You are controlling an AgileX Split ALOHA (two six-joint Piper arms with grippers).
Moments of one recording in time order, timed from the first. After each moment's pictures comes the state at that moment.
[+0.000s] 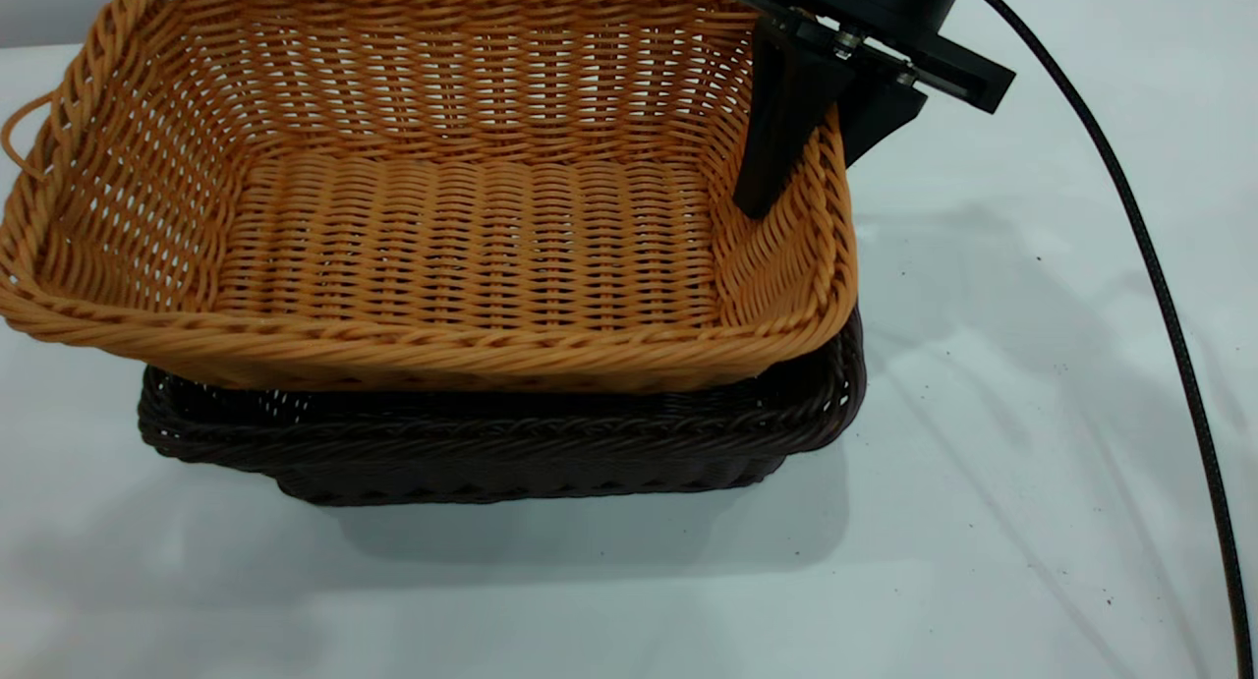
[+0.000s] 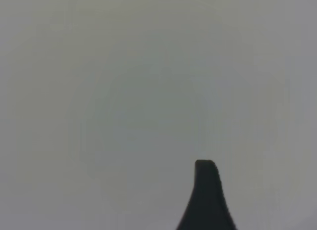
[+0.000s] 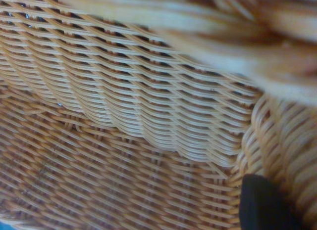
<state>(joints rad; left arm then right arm) -0.62 0.79 -0.81 -0.89 -0.24 1.36 0.34 2.16 -1.52 0.63 1.22 -0.18</state>
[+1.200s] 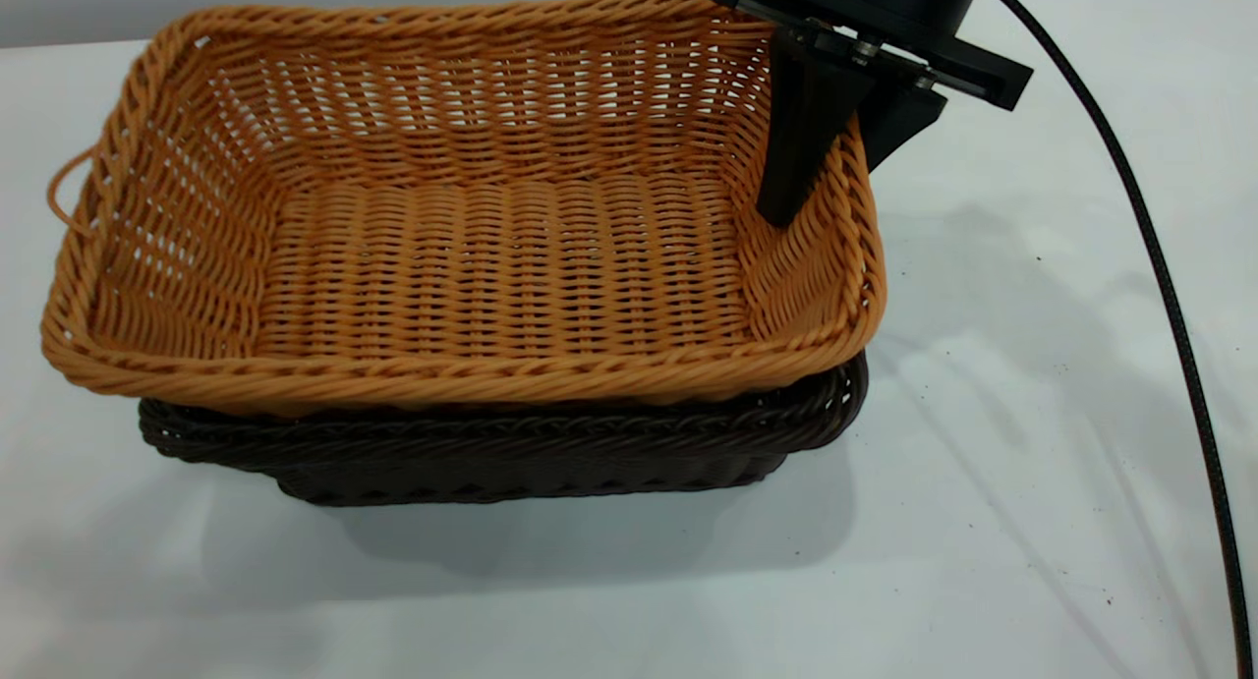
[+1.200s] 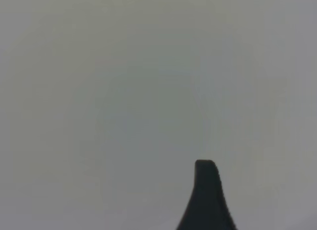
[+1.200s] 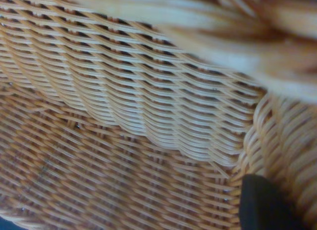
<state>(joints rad) -0.62 0.79 -0.81 -0.89 -0.24 1.37 0.34 2.16 -1.52 0.58 1.22 -0.18</state>
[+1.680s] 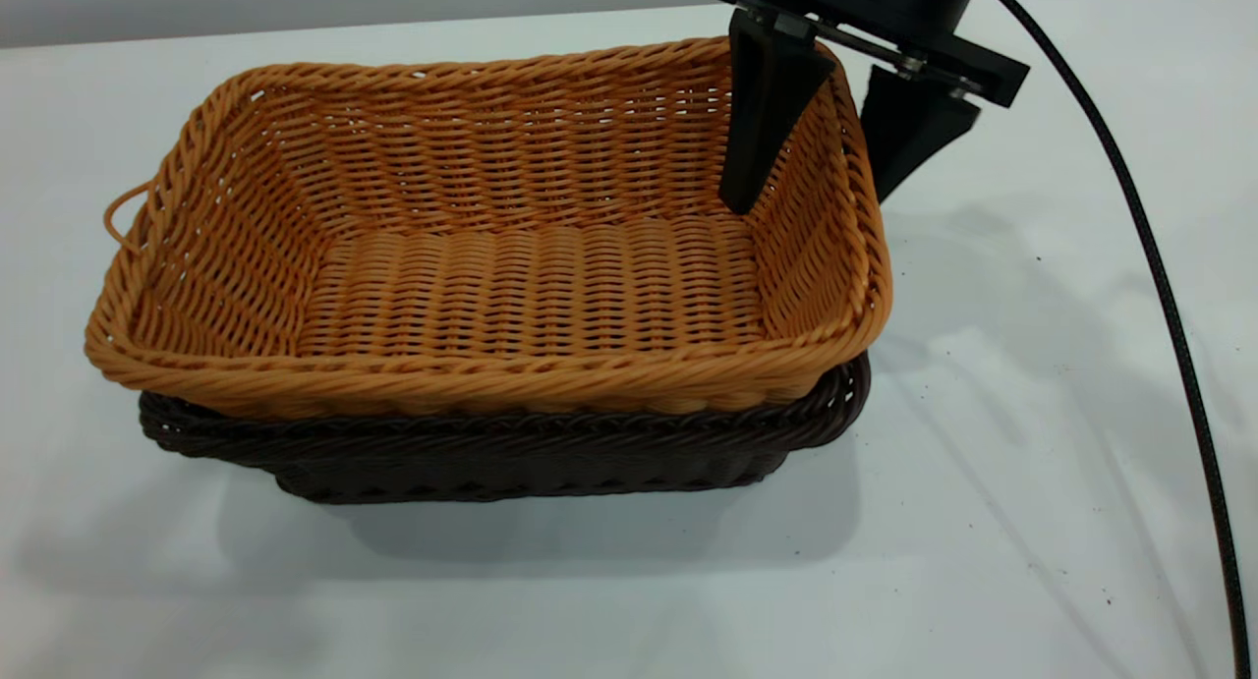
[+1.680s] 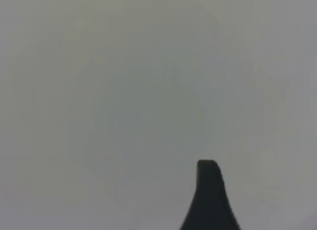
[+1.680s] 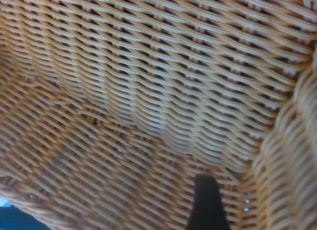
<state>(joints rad) -0.62 0.79 -0.81 -0.89 -0.24 1.37 0.34 2.15 -1.52 0.57 1.22 -0.20</state>
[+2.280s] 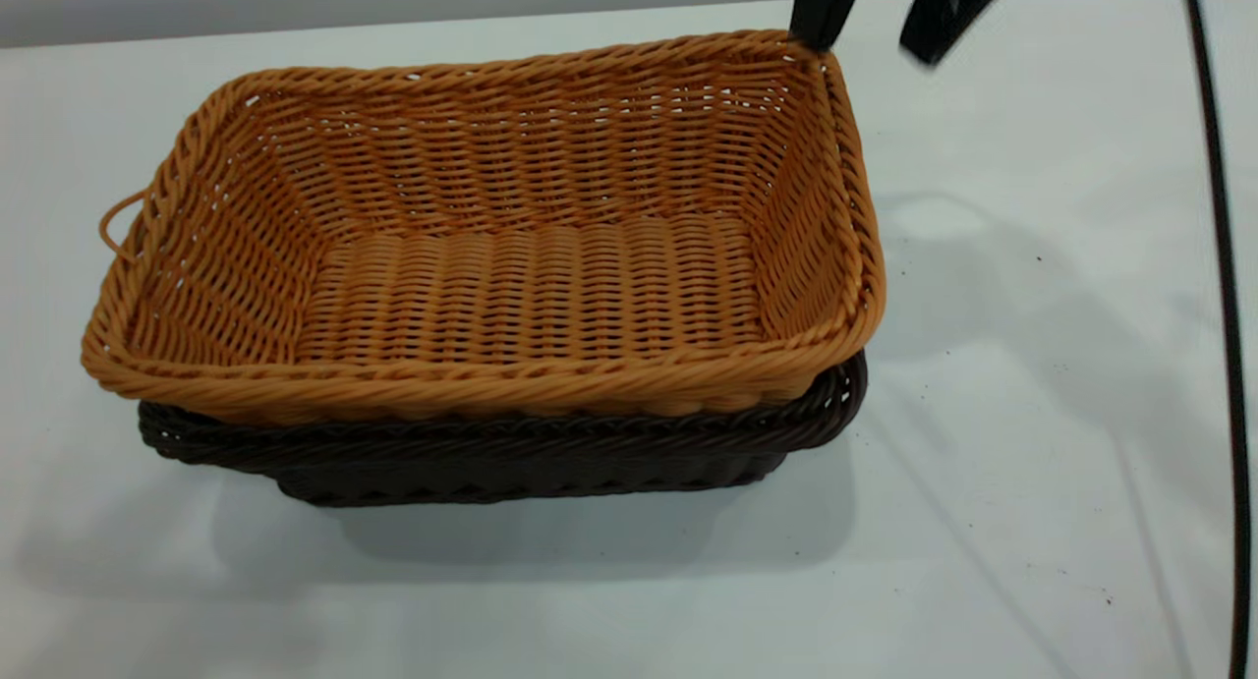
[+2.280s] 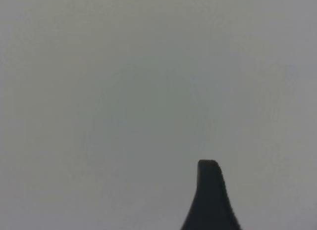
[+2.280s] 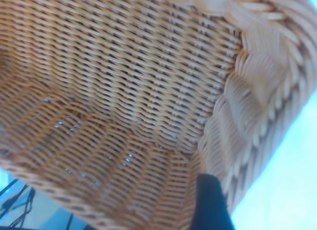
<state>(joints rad) -0.62 0.79 -0.81 -0.89 -0.22 1.37 0.34 1.92 -1.53 0.38 1.22 -0.17</state>
